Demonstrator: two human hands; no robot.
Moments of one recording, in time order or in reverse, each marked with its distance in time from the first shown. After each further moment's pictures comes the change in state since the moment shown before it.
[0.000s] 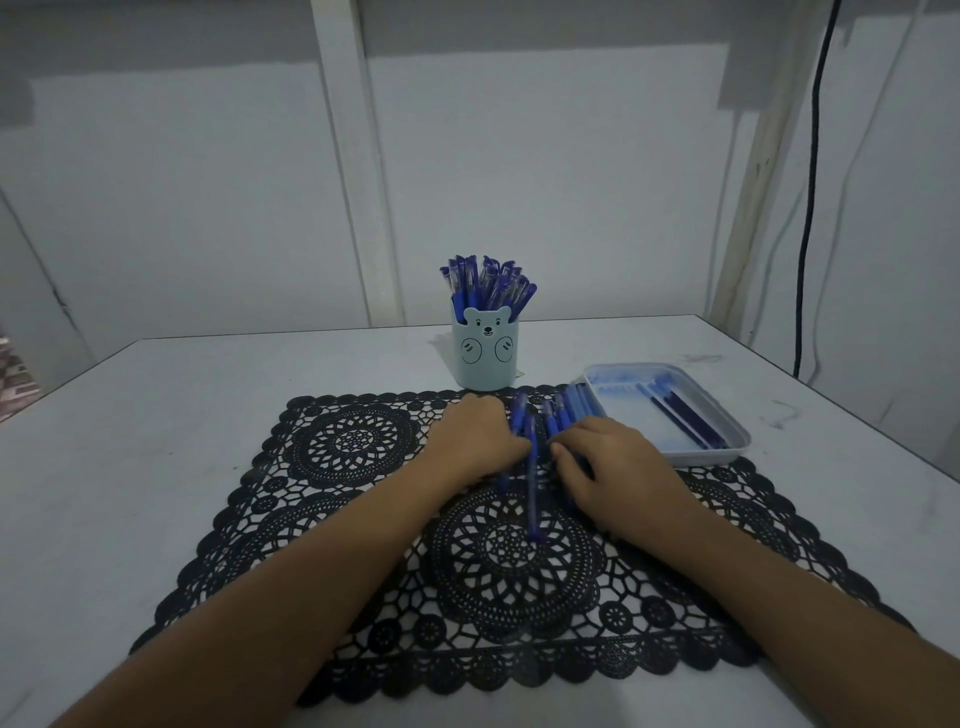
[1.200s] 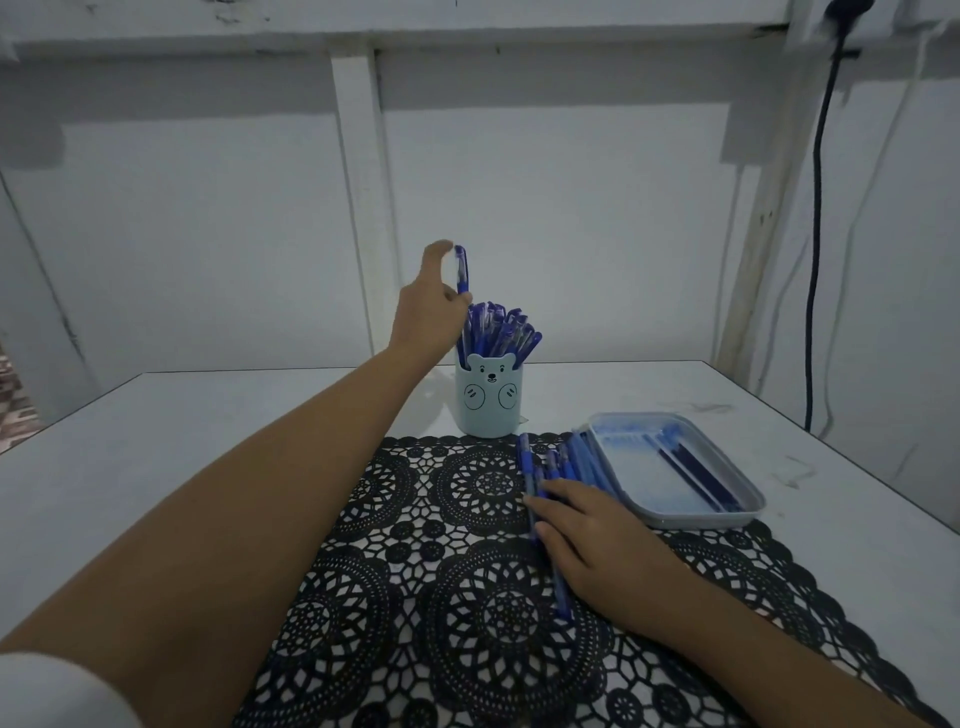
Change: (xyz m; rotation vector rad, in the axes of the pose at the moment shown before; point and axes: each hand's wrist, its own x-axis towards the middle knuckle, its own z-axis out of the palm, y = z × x) left_hand 0.087 -0.008 -0.102 -0.496 0.621 0.184; right_hand 0.003 0.002 0.012 -0.027 -0.139 -0.136
